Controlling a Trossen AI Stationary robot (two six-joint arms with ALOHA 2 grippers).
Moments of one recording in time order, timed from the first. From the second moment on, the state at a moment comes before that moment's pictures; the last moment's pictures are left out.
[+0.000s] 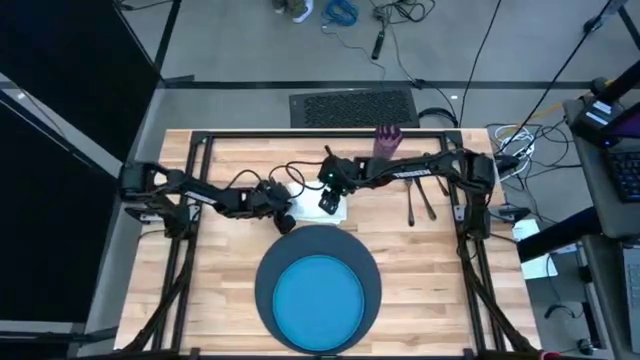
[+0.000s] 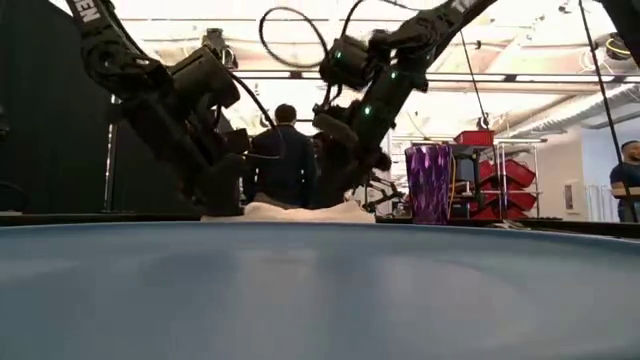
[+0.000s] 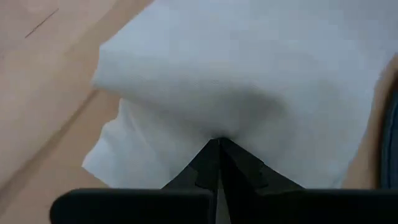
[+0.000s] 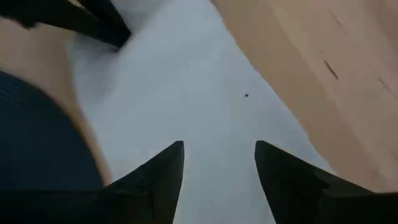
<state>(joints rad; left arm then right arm) 0.12 1.58 0.53 0.18 -0.26 -0.34 -0.24 1.95 1.29 -0.33 0.00 0.24</state>
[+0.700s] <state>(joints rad) -0.03 1.45 0.53 -0.20 -0.28 -0.50 -0.24 2.05 1.30 -0.38 -0.03 0.26</state>
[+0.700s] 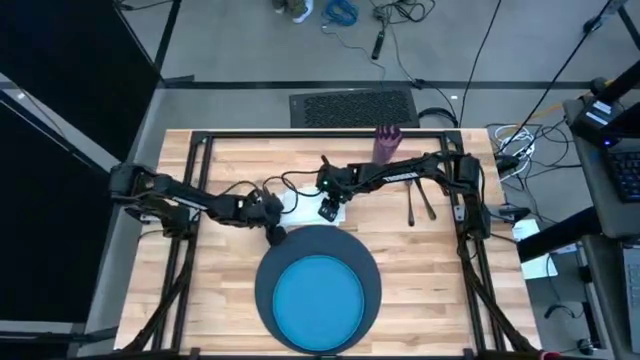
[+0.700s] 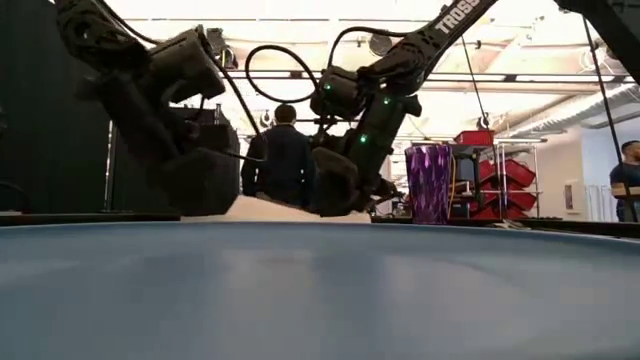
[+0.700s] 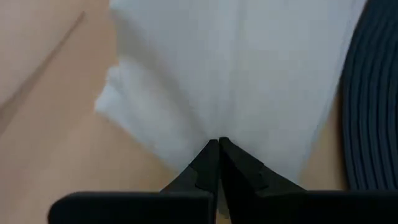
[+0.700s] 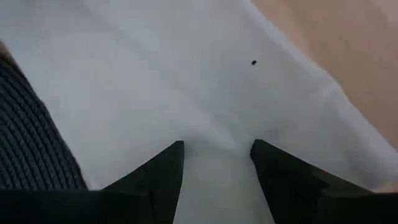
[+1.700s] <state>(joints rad) 0.08 1.07 0.53 -0.36 -0.46 -0.41 -0.20 2.00 1.25 -0.46 -0.13 -0.11</state>
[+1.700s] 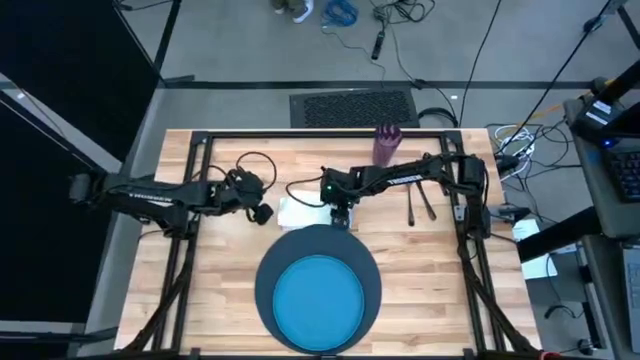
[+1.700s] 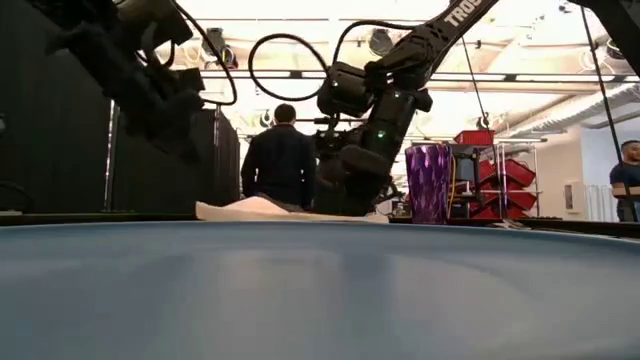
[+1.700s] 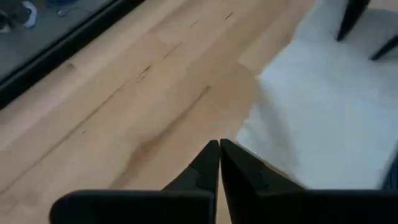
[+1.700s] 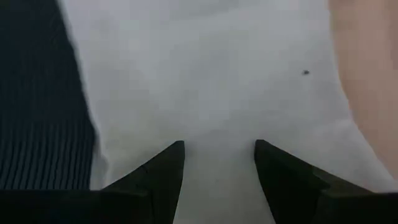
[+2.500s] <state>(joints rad) 0.12 1.06 0.53 -0.36 -0.48 -0.36 -0.26 1.78 1.26 -0.21 0.11 0.01</state>
